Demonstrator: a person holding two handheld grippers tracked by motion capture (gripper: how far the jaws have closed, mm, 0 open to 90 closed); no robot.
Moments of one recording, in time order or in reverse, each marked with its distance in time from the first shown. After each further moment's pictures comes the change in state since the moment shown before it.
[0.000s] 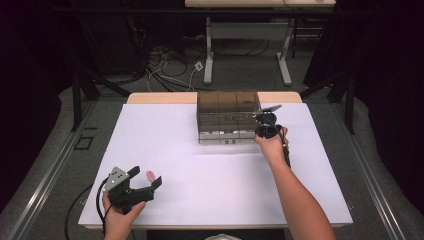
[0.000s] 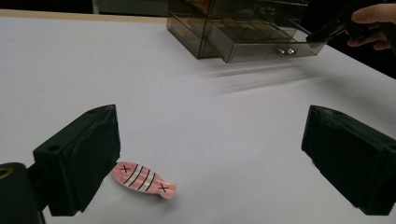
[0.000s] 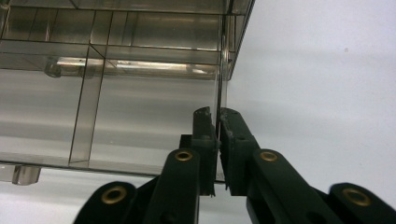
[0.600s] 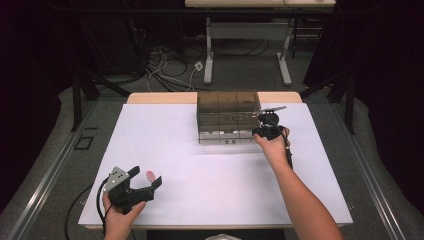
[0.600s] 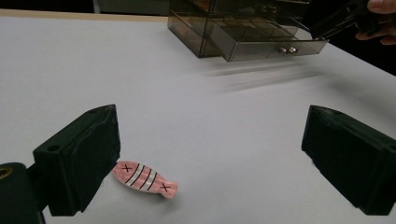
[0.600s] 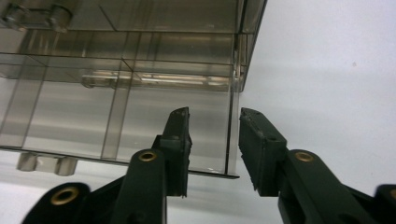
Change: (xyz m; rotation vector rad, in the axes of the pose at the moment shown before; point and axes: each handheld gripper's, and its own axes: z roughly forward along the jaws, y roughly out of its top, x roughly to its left) left arm 0.000 0.000 0.001 0.001 0.006 0.002; right arm -0.002 -0.004 -0.014 -0.077 0.082 0.014
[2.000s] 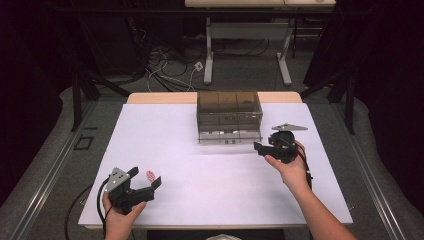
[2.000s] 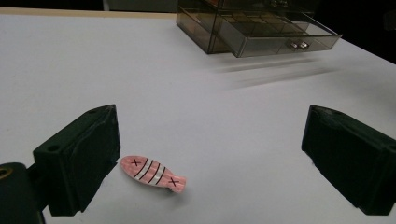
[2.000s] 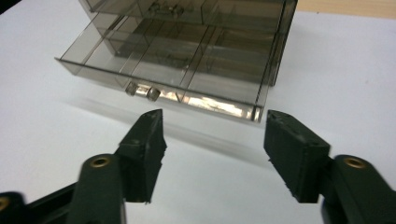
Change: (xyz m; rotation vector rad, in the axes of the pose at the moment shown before) left arm -0.001 -0.002 0.000 0.009 0.037 0.007; right arm -0.015 -0.058 -0.066 -0.201 0.215 -0.164
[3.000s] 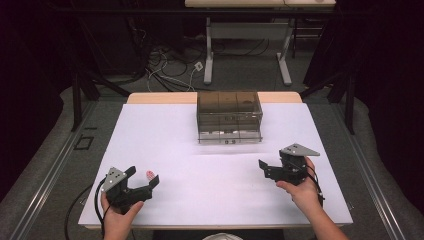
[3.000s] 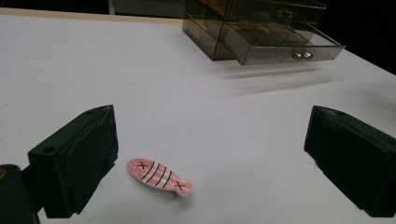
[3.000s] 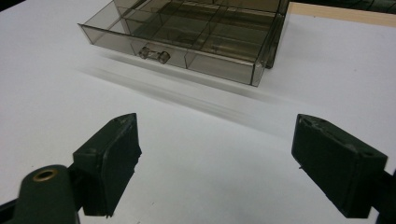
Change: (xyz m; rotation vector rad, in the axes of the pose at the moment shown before) left arm 0.005 0.002 -0.001 -0.018 0.015 -0.039; right arm -0.004 -0.052 -0.031 -0.098 0.025 -0.089
